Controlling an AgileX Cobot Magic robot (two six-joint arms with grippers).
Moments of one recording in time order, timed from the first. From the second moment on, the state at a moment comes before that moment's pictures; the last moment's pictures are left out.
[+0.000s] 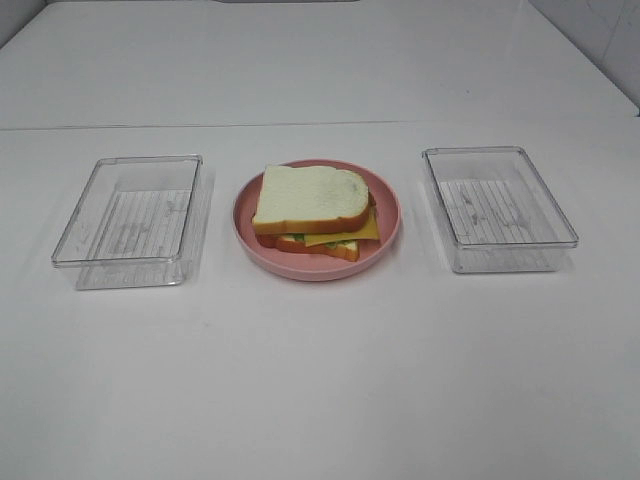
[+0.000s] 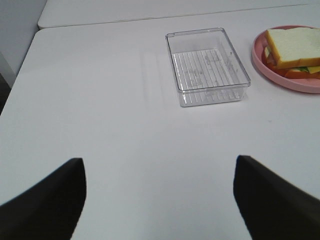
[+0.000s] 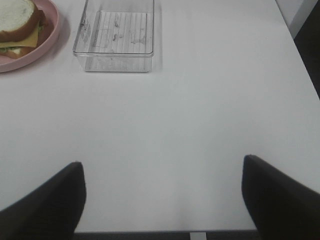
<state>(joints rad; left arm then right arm) 0.02 -0.01 -0.51 -0.07 1.05 0.06 0.01 0.11 -0.50 0.00 1.07 -0.03</state>
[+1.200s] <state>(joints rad) 0.02 -0.01 -0.51 -0.07 1.05 0.06 -0.03 -0.01 -0.50 0.00 1.07 -0.03</state>
